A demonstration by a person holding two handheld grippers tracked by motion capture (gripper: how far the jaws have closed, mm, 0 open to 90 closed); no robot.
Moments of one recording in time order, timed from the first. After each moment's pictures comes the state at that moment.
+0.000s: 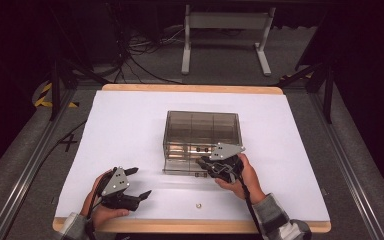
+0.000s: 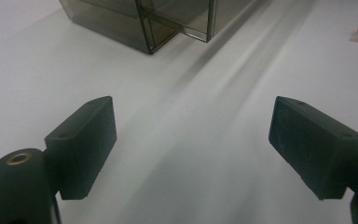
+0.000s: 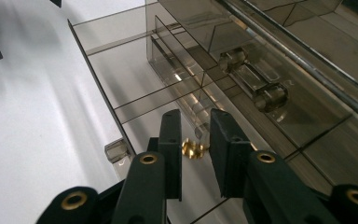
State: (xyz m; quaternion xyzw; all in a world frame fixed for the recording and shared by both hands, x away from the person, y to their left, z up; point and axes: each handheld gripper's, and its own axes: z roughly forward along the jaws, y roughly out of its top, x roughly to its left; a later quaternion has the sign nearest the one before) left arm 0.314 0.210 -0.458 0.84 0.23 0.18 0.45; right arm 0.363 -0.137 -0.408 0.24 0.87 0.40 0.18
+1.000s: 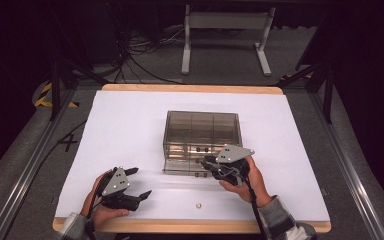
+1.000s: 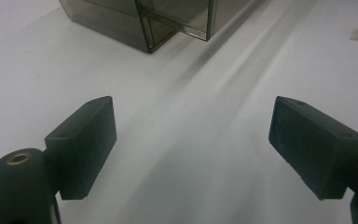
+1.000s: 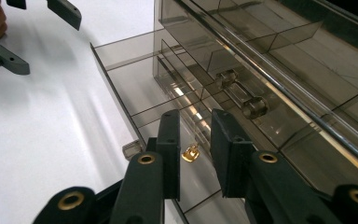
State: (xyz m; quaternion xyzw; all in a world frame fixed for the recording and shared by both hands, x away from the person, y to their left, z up) left arm 0.314 0.209 -0.458 0.85 0.23 0.17 0.45; right arm 0.347 -0.148 -0.392 0.23 0.85 0.43 0.20
